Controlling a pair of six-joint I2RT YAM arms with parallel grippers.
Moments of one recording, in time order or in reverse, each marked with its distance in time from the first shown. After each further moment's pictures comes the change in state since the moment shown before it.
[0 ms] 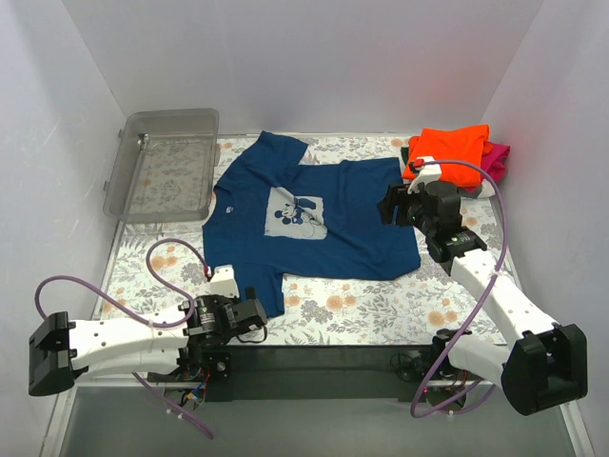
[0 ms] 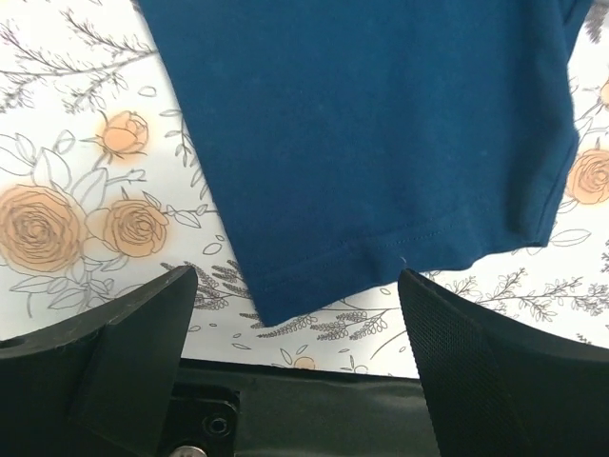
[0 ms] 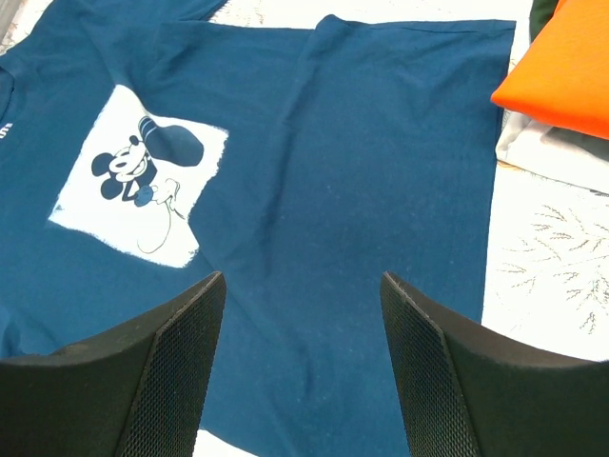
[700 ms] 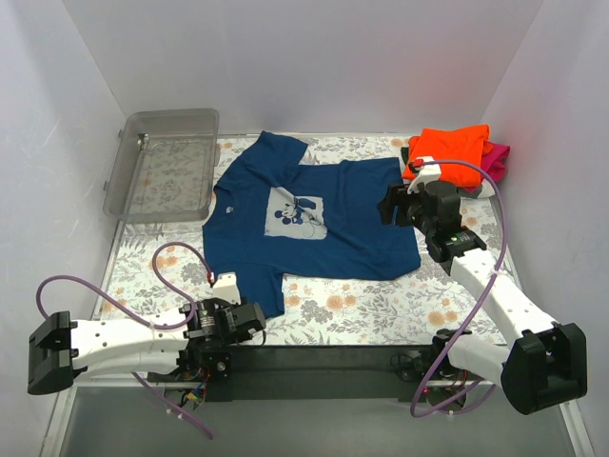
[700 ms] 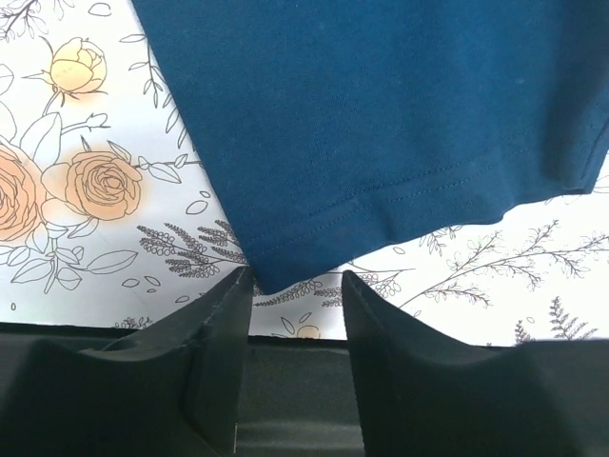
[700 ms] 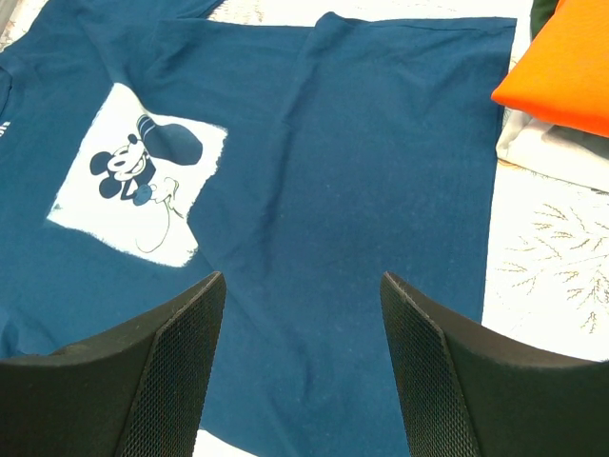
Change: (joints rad) left arm -0.019 -0.005 -0.061 0.047 0.135 -0.009; right arm 0.000 0.007 0.000 0.000 0.000 0.000
